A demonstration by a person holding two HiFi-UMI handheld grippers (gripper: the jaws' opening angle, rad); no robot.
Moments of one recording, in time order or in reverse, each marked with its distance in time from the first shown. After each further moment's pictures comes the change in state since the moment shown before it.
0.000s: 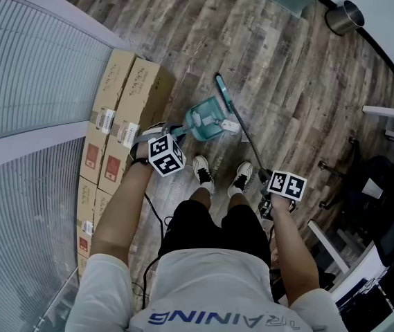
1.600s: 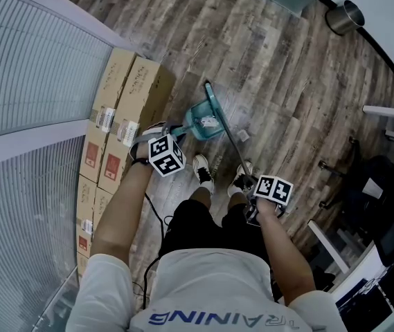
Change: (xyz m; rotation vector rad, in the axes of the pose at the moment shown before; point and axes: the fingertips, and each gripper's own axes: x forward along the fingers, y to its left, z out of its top) left arm 0.000 -0.004 -0.001 0.005 -0.002 0.012; right arm 0.024 0.033 -0.049 0.115 0.066 0.084
